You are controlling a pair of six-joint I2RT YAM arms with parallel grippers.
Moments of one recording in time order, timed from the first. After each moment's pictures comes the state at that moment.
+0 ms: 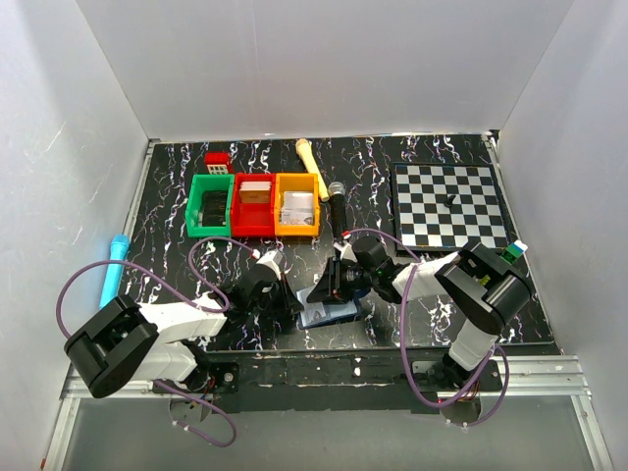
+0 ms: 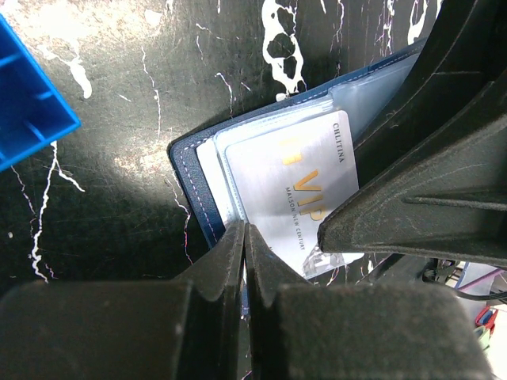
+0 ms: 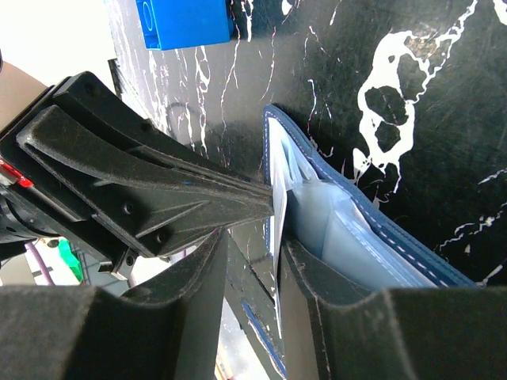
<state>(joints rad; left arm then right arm) -0.82 1.26 0.31 0.23 0.09 -0.89 0.79 1.69 0.57 0.50 -0.61 1.05</state>
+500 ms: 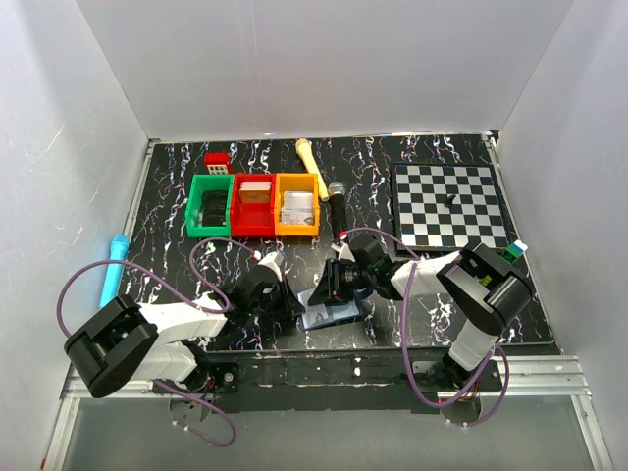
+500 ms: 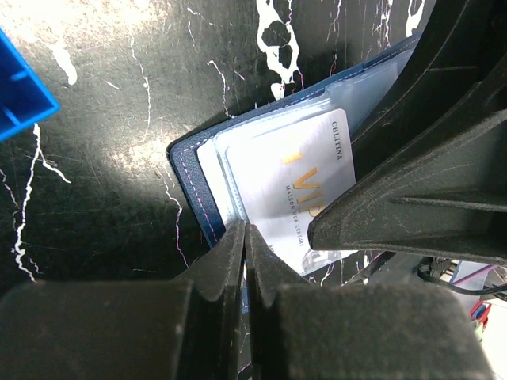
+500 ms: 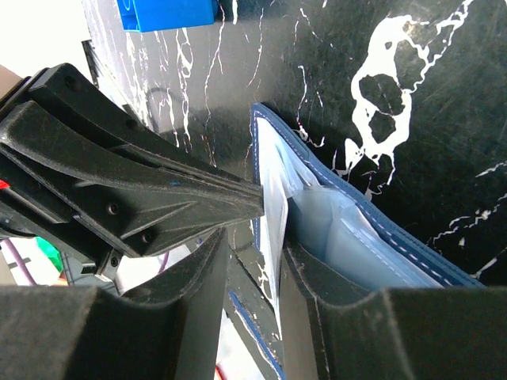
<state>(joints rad) -0.83 1.26 0.31 0.22 0.10 -0.91 0.79 1.69 0.61 0.39 -0.63 0.97</state>
